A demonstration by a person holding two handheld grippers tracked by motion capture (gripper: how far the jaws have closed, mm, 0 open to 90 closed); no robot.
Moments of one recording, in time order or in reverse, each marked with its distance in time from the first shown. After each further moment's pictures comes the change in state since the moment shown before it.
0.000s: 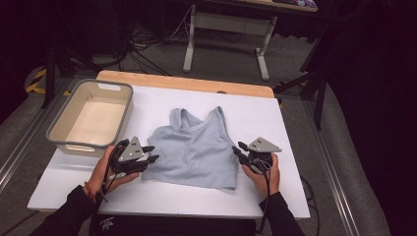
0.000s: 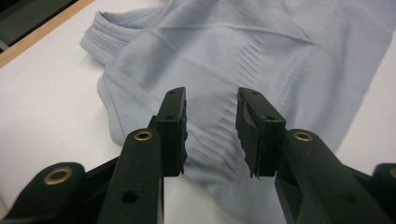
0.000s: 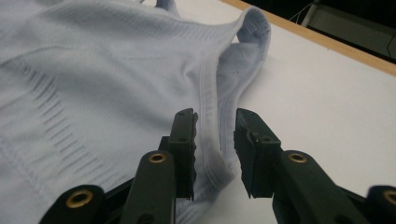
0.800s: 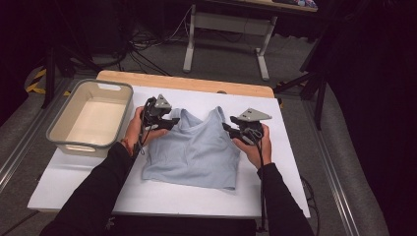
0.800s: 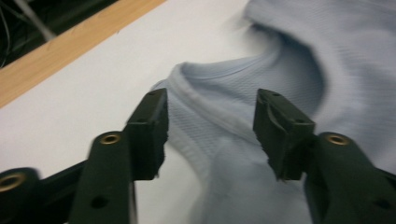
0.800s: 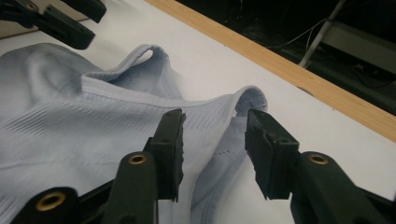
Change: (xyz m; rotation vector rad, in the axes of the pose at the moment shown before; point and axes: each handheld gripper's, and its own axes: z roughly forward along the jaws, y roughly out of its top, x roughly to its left) left arm 0.085 0.073 0.096 0.100 0.094 -0.182; right arm -0.023 0.074 0.041 -0.003 0.056 -0.036
